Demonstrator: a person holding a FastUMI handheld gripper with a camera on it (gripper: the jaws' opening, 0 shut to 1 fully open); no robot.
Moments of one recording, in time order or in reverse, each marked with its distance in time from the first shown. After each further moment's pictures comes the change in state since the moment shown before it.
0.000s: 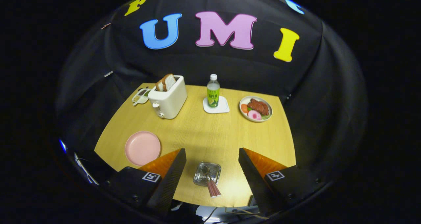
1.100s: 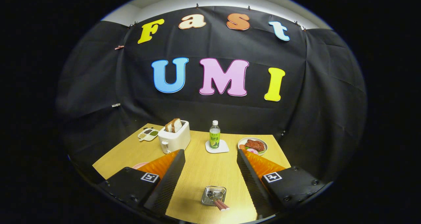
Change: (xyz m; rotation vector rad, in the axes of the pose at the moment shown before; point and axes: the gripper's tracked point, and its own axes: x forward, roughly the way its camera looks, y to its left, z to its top) arm -0.059 0.022 0.027 0.029 -0.425 -0.001
